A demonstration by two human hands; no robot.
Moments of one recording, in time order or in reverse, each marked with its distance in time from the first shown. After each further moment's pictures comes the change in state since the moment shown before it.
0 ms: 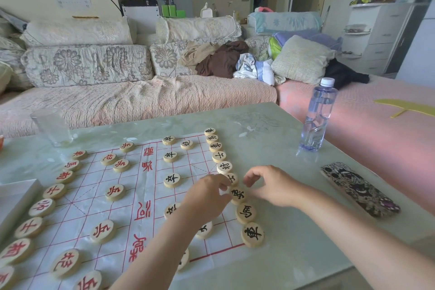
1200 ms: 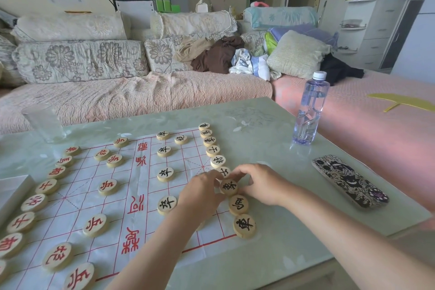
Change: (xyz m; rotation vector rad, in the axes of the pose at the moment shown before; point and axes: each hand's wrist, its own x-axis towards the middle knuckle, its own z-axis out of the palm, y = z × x) left_hand -0.003 0.002 0.015 0.046 0.032 -0.039; right_hand -0.006 -0.001 0.012 -0.029 -0.002 -0.057
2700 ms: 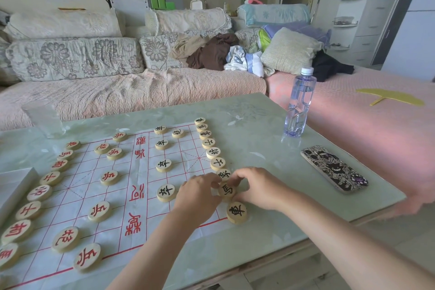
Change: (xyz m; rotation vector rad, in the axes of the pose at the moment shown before) left_hand -0.047 0.012 -0.004 0.052 0.010 0.014; right_hand -0.045 -0.014 0.009 -0.086 -0.020 0.058
